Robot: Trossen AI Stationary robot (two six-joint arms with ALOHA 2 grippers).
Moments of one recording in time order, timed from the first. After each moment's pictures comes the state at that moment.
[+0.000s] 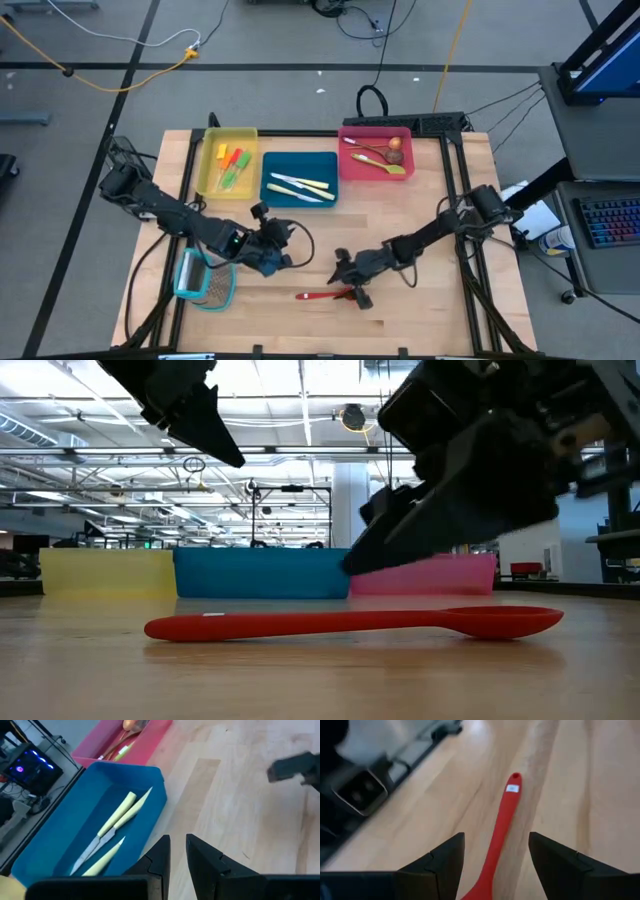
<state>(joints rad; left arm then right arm) -0.43 1.50 0.99 -0.47 -0.80 -0.49 0.36 1.91 0.78 0.65 -0.14 0.16</state>
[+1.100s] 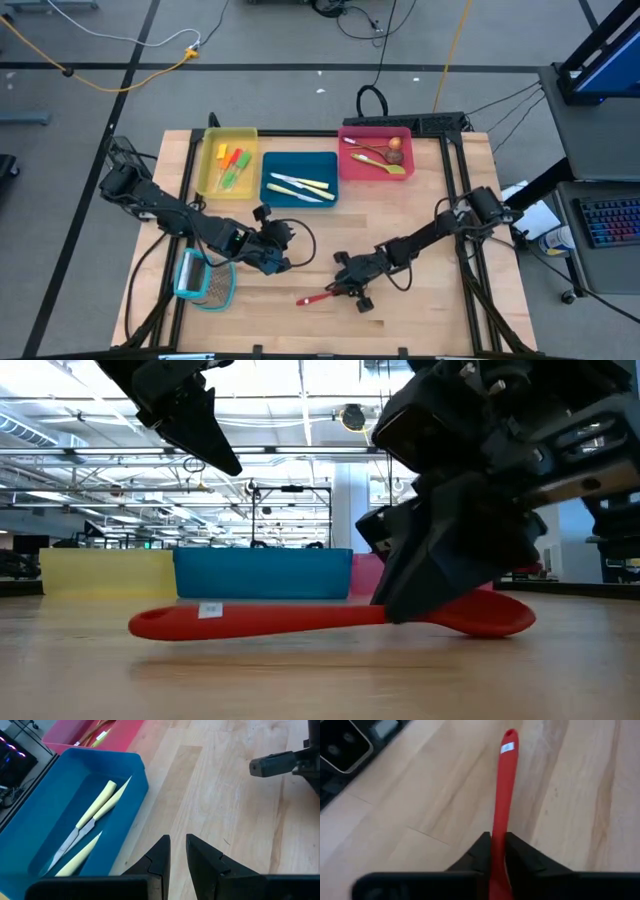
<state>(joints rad) -0.42 1.50 0.99 -0.48 -0.68 -0.49 0.38 1.95 0.88 0.38 -0.11 0.04</state>
